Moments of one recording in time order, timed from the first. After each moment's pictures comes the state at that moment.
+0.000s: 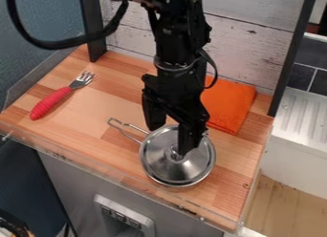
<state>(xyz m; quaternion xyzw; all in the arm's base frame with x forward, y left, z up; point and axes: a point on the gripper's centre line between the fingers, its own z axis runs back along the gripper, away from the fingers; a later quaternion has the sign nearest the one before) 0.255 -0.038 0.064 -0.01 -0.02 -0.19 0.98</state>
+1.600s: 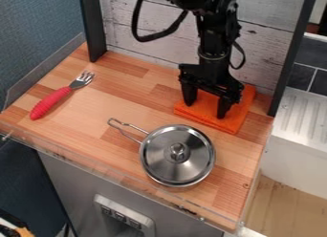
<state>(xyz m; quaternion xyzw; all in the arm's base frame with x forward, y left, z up) 0.381 -0.037 0.005 0.01 -0.07 -0.04 1.00</state>
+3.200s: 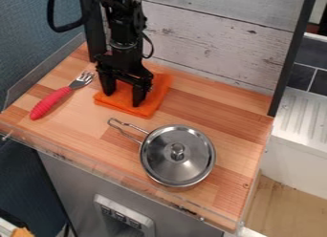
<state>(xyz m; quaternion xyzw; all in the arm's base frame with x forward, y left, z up) 0.337 0.116 0.004 0.07 -0.01 0.02 1.00</state>
